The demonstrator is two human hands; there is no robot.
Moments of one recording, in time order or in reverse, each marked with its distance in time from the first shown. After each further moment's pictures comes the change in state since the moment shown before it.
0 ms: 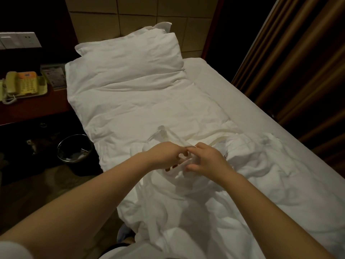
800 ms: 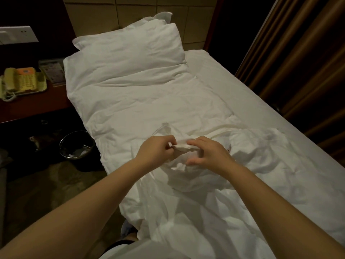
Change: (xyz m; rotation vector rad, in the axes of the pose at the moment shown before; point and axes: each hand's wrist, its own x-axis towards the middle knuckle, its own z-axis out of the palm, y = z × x) left_hand -0.013 -0.010 0.003 -0.203 0.363 -0.242; right_hand 0.015 0.016 -0.002 0.089 -0.068 0.066
